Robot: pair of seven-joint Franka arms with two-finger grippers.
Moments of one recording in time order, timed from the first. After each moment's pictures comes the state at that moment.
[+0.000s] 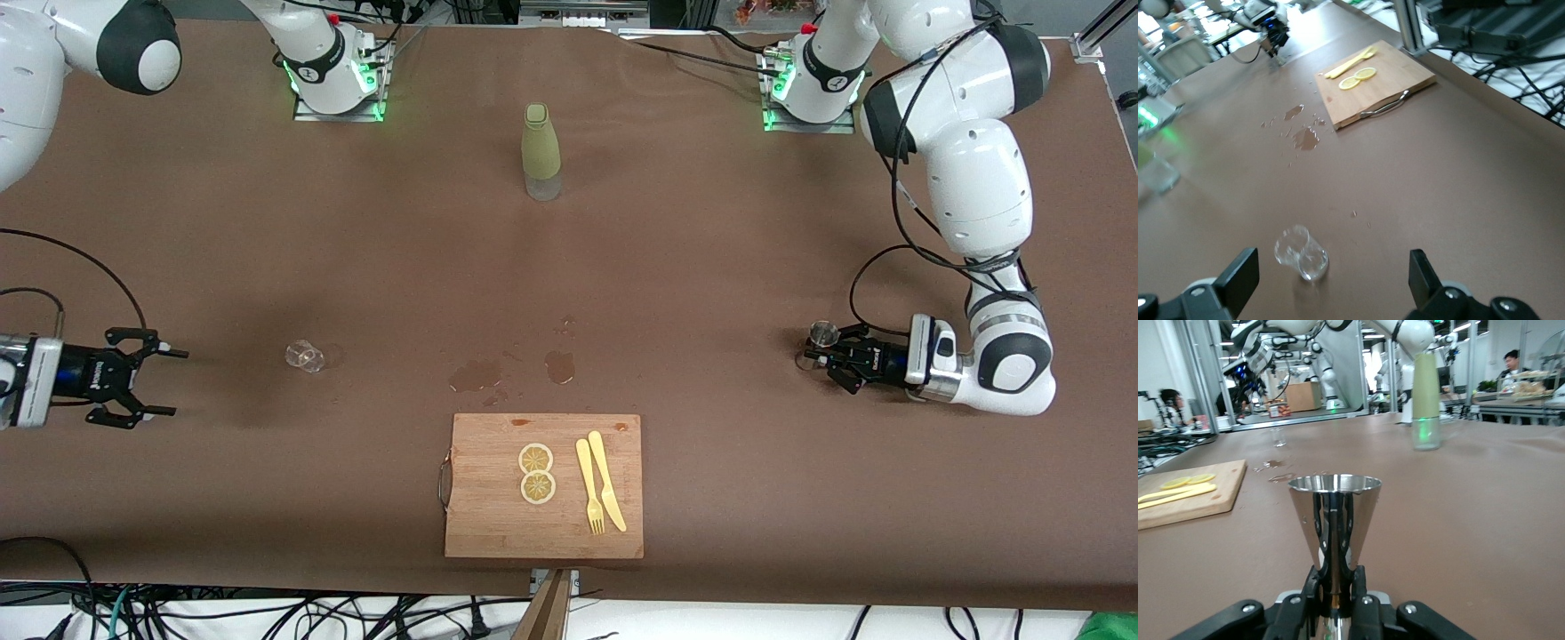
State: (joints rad) left arm -0.14 1.21 0.62 -1.31 -1.51 1.11 2.72; right arm -0.21 0.93 -0.33 -1.08 1.08 1.43 -1.69
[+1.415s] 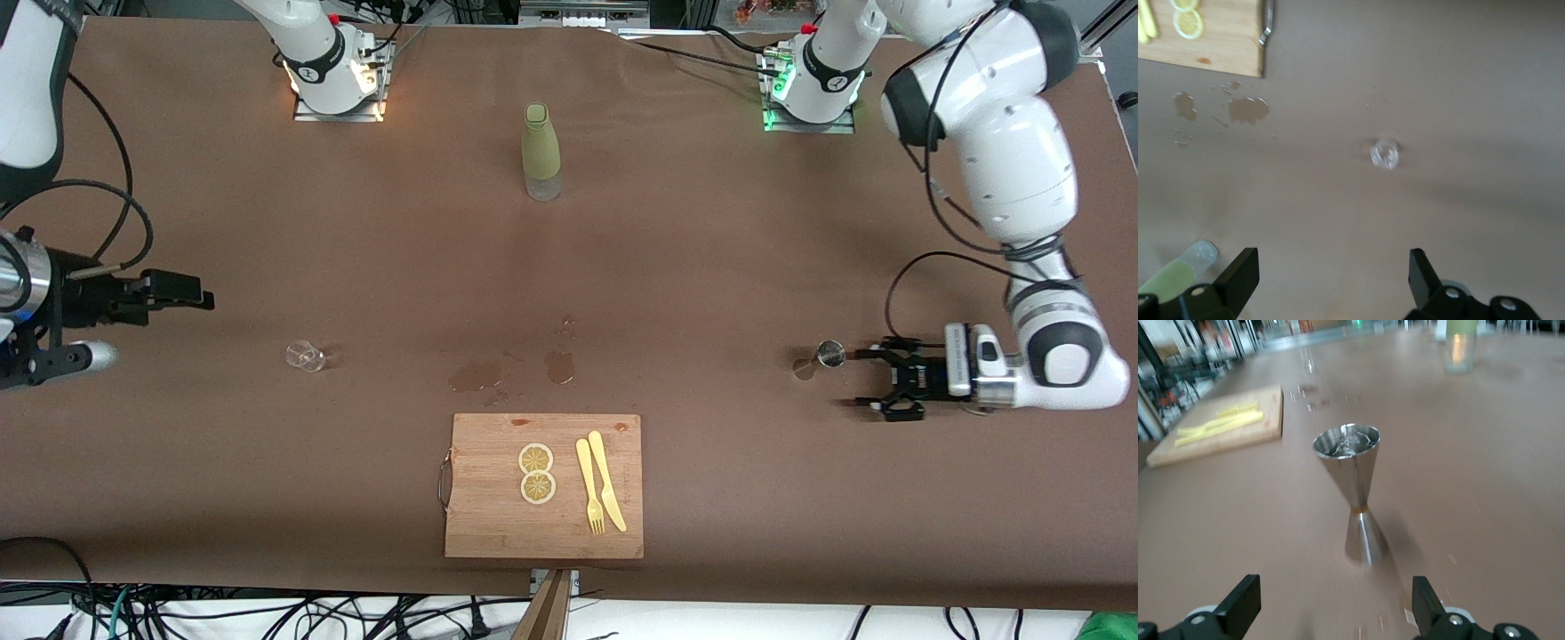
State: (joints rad) left arm -0.06 1.05 0.64 -1.30 -1.29 1.38 2.68; right arm 0.12 0.49 -0.14 -1.01 0.19 1.31 -0.12
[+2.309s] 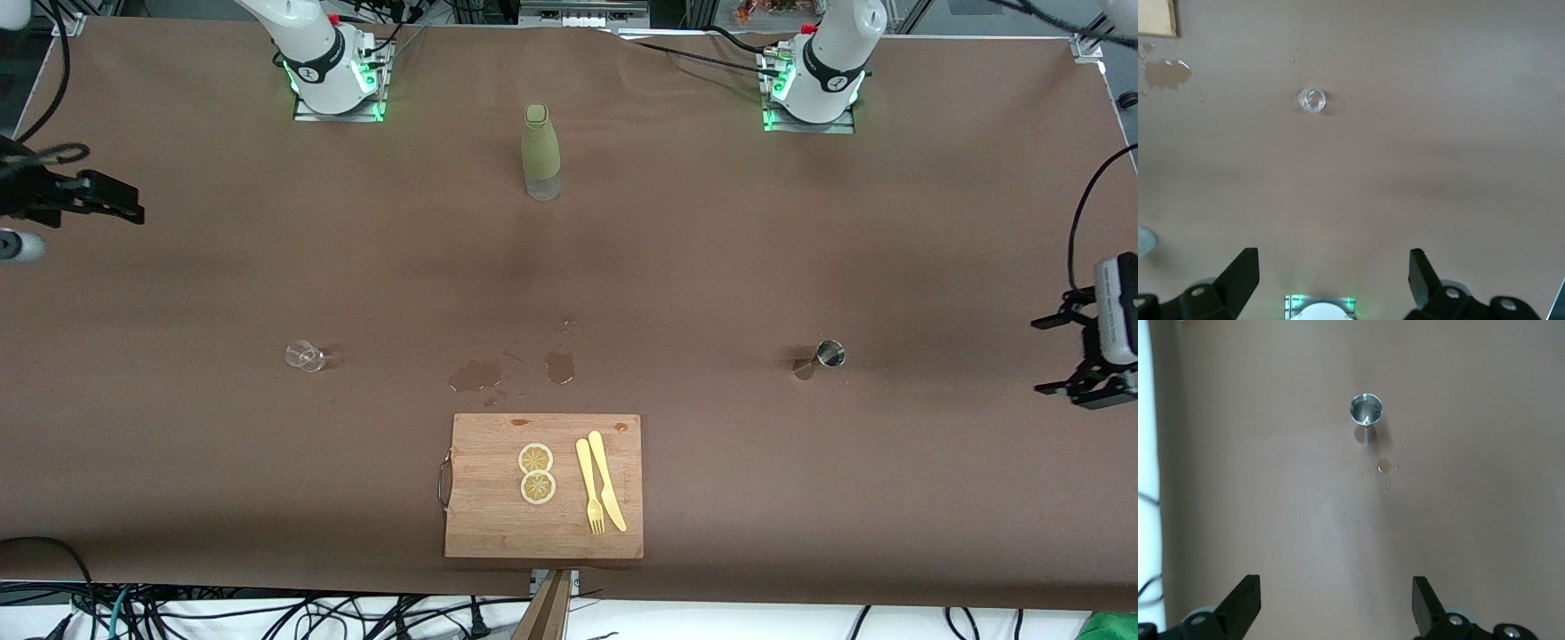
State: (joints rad) left arm -0.05 0.48 0.43 -1.31 -0.41 1.66 2.10; right arm 0.12 0.15 -0.13 -1.35 -0.04 1.37 -0.09
